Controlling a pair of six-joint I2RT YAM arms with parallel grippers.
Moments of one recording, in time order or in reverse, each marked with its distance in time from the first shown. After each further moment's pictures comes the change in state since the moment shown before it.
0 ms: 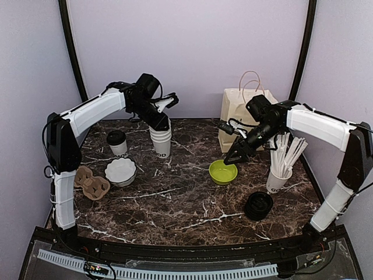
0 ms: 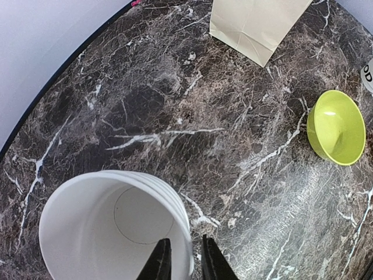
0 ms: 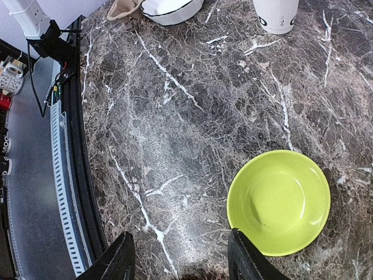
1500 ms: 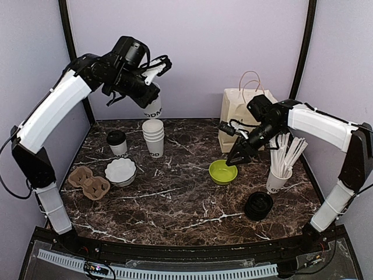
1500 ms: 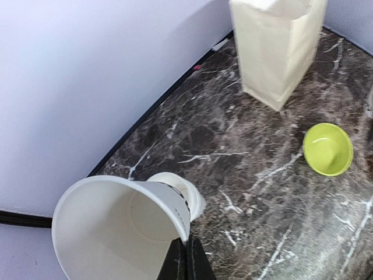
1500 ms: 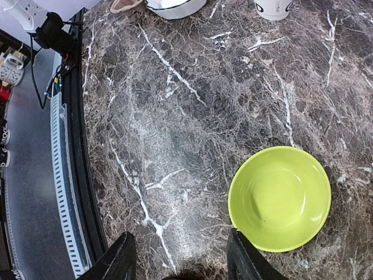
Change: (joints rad) left arm -0.184 -0.246 0.187 -0.194 -0.409 -0.038; right arm 0.000 -0.005 0.007 -0.035 0.008 -0.044
